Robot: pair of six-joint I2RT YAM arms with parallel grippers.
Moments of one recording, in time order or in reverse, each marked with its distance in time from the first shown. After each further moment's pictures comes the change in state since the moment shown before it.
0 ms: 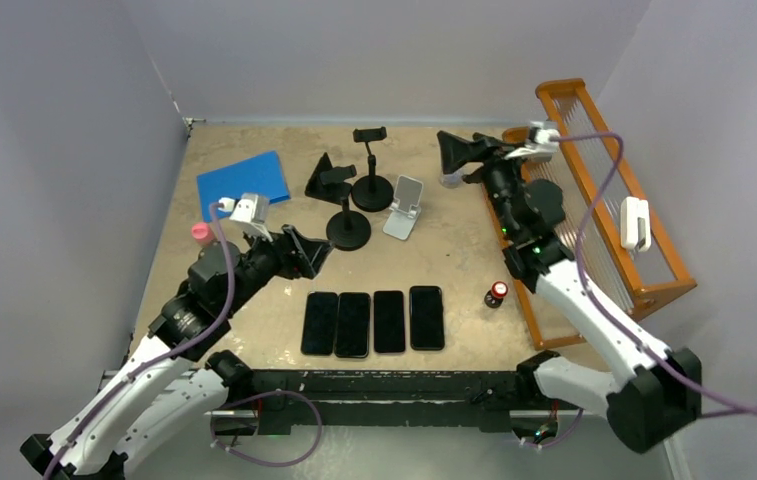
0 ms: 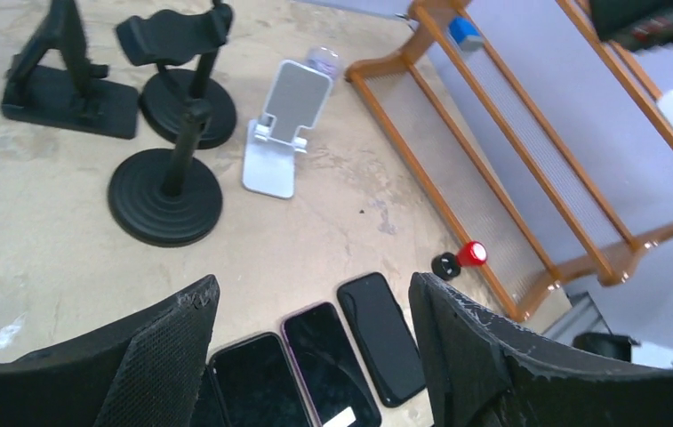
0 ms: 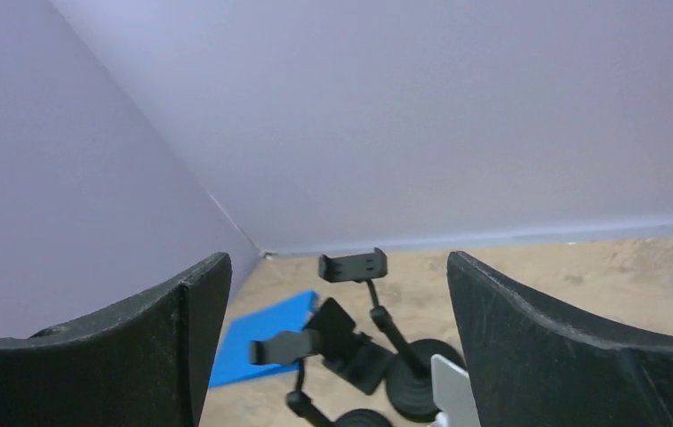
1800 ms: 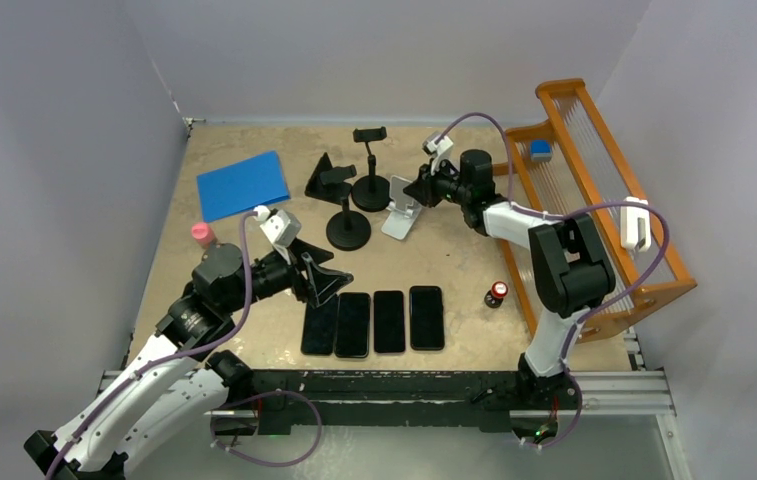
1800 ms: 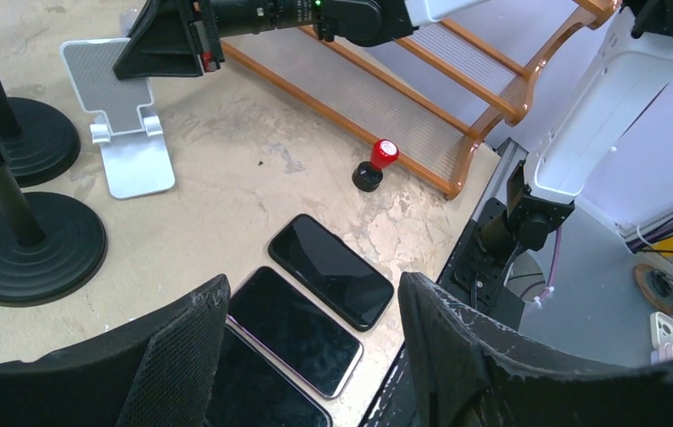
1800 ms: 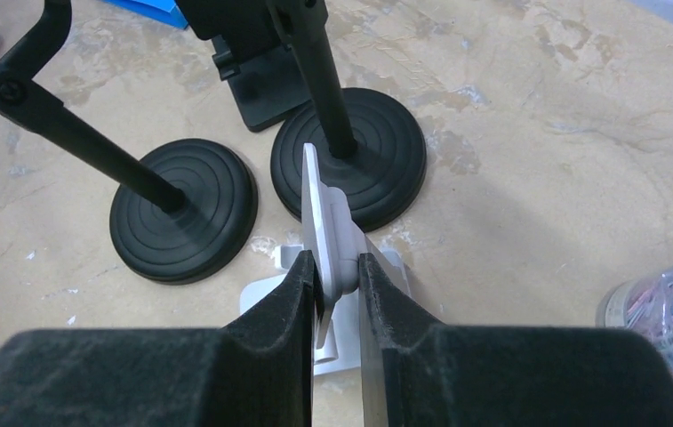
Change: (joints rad) left arm 0.000 0.000 -0.047 0.094 0.411 0.197; right arm -0.113 0.682 0.168 -0.093 -0.656 -0.475
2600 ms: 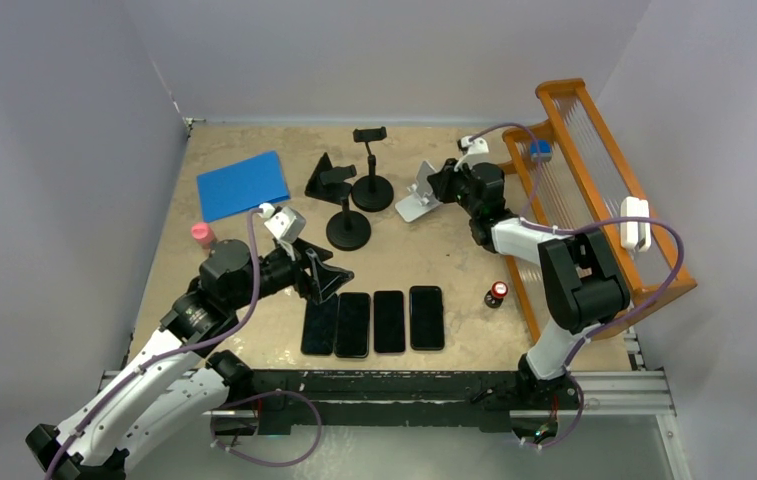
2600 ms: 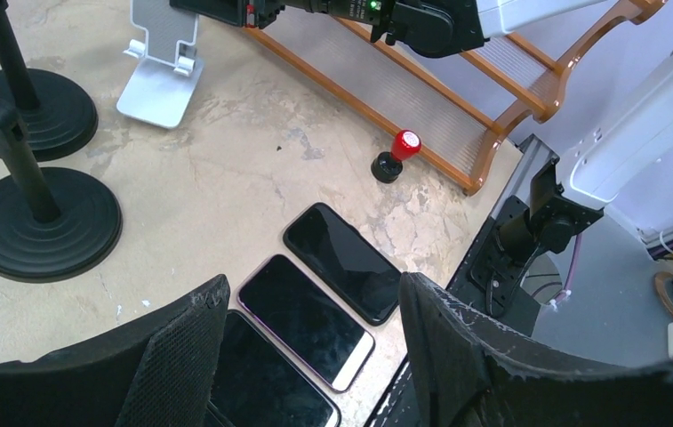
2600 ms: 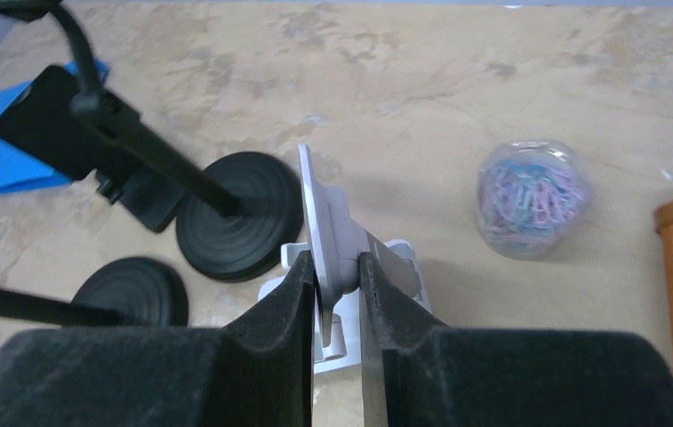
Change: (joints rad) left arm 0.000 0.036 0.004 -0.020 -0.043 0.000; right arm 0.000 -0.104 -0.152 0.163 0.464 0.302
